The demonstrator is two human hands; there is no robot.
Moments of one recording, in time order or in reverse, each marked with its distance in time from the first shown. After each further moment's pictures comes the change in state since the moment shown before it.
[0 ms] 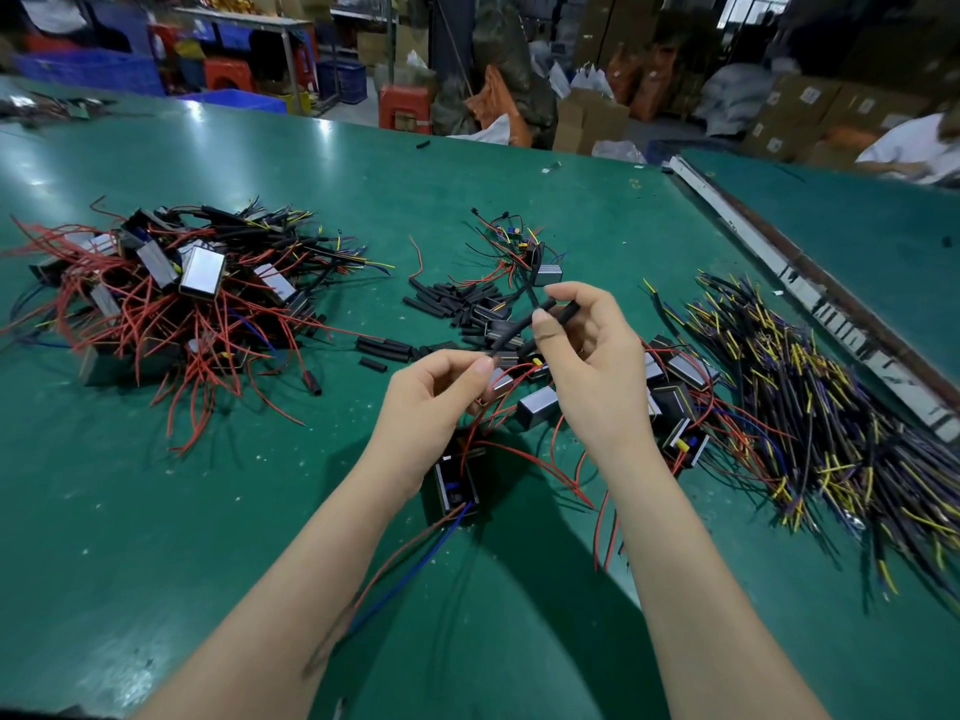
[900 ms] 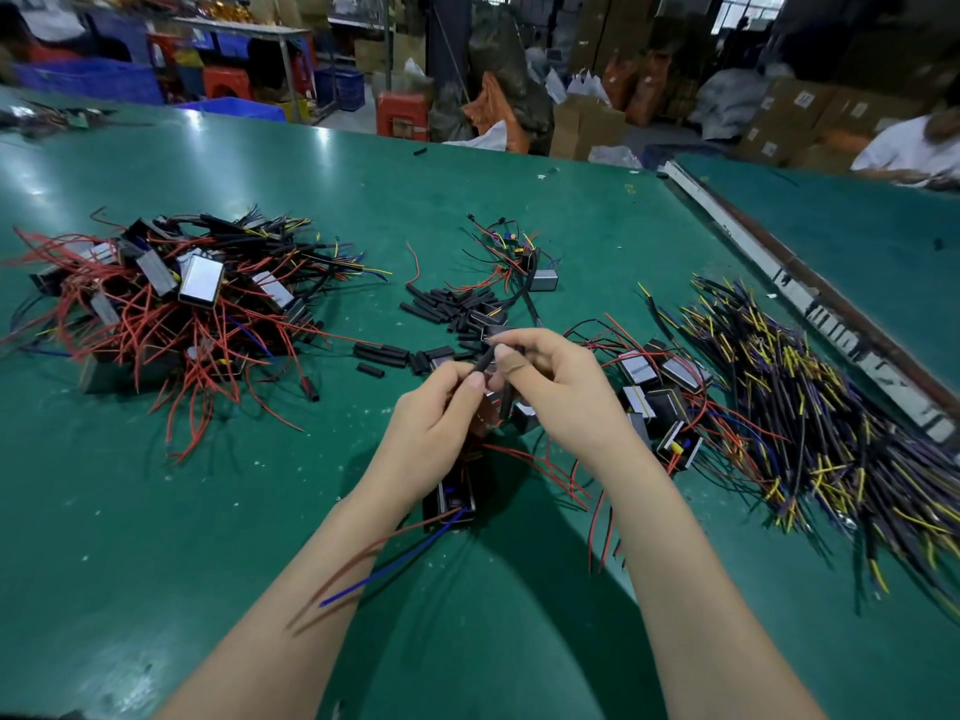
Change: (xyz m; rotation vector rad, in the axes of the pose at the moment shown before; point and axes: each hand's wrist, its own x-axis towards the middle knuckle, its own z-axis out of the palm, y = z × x) left_hand -0.002 -0.015 -0.007 0.398 -0.045 0.164; right_hand -0.001 0.007 0.003 -0.005 -0.341 0.193
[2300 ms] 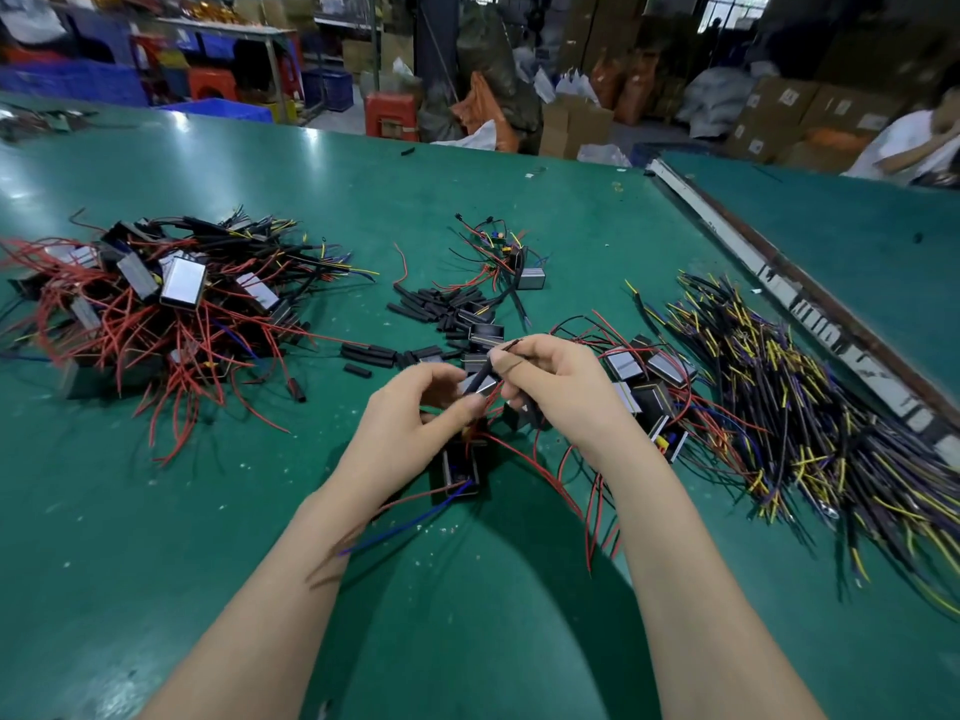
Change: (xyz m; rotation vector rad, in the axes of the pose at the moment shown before) left_hand 0.004 -0.003 -0.009 0.210 -0.033 -0.001; right_hand 0.002 0.007 -0.014 0.115 -0.016 0.135
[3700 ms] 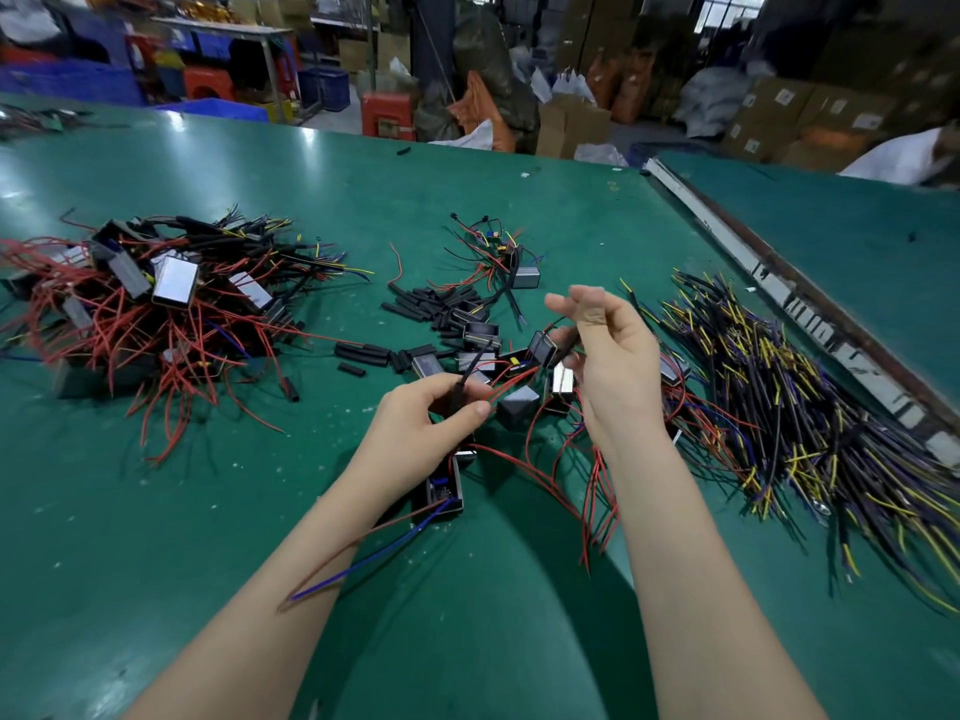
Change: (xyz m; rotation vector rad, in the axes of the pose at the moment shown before) left_hand -0.002 0.007 0.010 -0.186 -0.095 -0.095; right_hand 0.002 -0.005 -0.016 0.338 0.436 -0.158
